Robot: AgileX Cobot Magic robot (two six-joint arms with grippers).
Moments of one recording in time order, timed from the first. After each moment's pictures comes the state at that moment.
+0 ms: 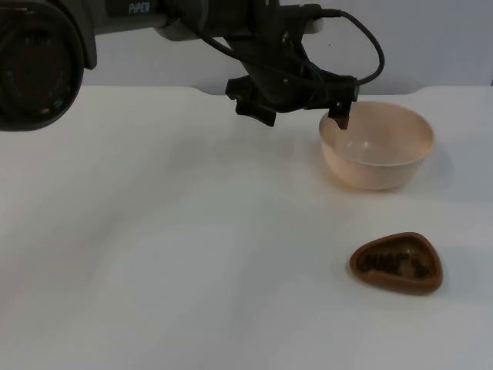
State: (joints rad) right arm 0.06 0.00 -0.52 0.02 1.08 -0.01; left arm -0.52 2.56 -2.20 -0.18 0.69 -0.08
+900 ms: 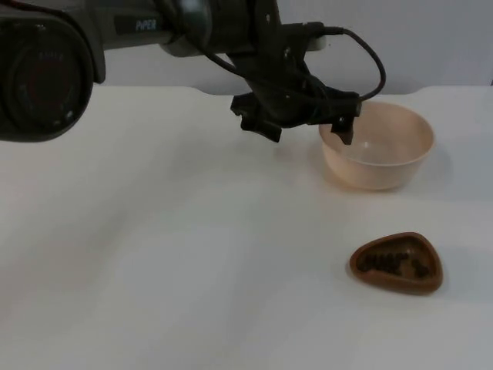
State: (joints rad) right arm 0.06 0.00 -0.52 0.02 1.08 -0.01; left arm -0.52 2.60 -2.20 -0.25 0.69 -0.03
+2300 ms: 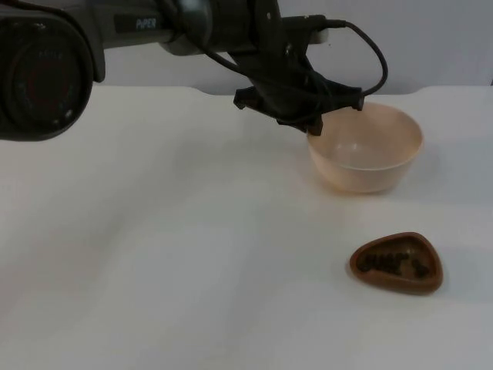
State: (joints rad) right arm 0.06 0.00 -0.52 0.01 1.08 0.01; left arm -0.52 2.59 -2.20 -0.26 0.65 0.00
